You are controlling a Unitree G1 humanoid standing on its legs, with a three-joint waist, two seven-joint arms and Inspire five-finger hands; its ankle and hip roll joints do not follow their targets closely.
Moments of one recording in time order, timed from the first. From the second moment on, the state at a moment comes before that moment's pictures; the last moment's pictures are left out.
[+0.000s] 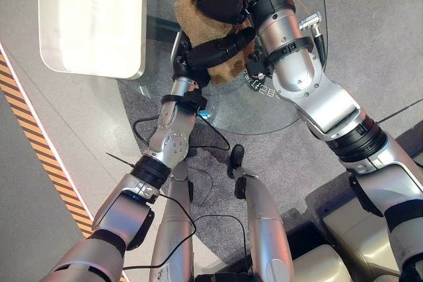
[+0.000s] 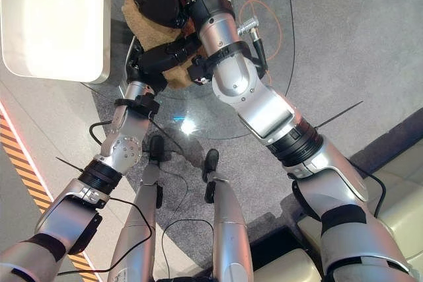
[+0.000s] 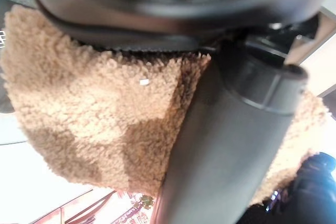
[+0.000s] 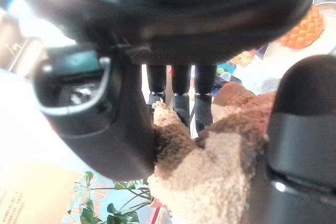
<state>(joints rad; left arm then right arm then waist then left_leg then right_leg) -0.87 0.29 -0.41 0.42 -1.11 -0.33 0.05 -1.21 -0.55 0.61 0.03 0.27 0.21 -0.40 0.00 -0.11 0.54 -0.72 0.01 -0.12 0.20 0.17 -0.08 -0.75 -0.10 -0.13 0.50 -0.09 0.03</state>
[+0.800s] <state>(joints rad) -0.86 0.30 -0.42 0.42 -1.13 -0.31 0.05 -1.27 -0.56 0.63 0.07 0.27 0.21 -0.40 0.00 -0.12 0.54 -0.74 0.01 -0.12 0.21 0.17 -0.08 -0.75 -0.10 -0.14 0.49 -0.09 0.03</state>
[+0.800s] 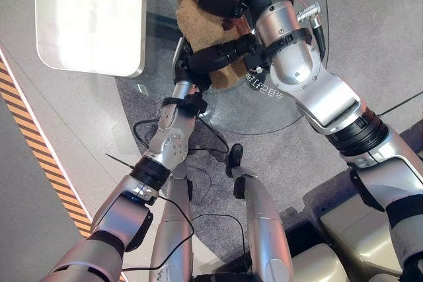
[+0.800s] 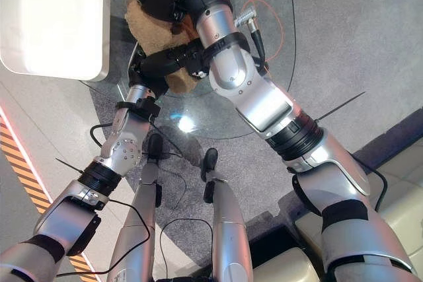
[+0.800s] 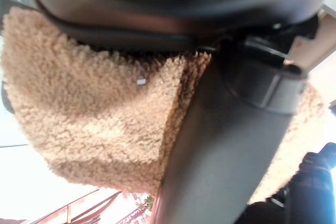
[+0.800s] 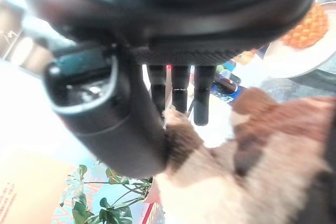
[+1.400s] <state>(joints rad) -0.85 0.30 -0.42 0.42 -1.16 -0.31 0.01 -1.28 -0.56 0.63 0.07 0.27 0.21 -0.40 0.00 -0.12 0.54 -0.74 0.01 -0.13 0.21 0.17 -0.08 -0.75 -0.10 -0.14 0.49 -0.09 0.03</state>
